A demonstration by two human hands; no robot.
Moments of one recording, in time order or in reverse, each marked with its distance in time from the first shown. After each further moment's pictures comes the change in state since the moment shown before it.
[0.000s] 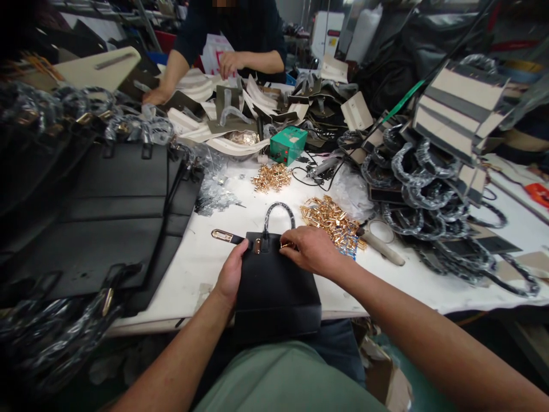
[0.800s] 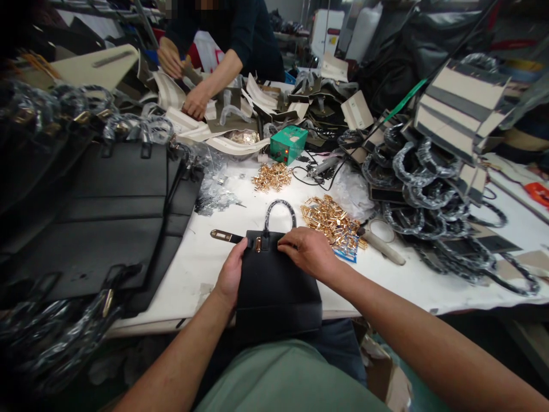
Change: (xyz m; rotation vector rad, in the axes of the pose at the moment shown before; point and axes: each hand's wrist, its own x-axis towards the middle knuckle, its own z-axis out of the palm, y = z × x) left_hand 0.000 0.002 0.000 -0.010 0.023 0.017; right_hand 0.000 -0.006 0.016 0.182 0.149 0.045
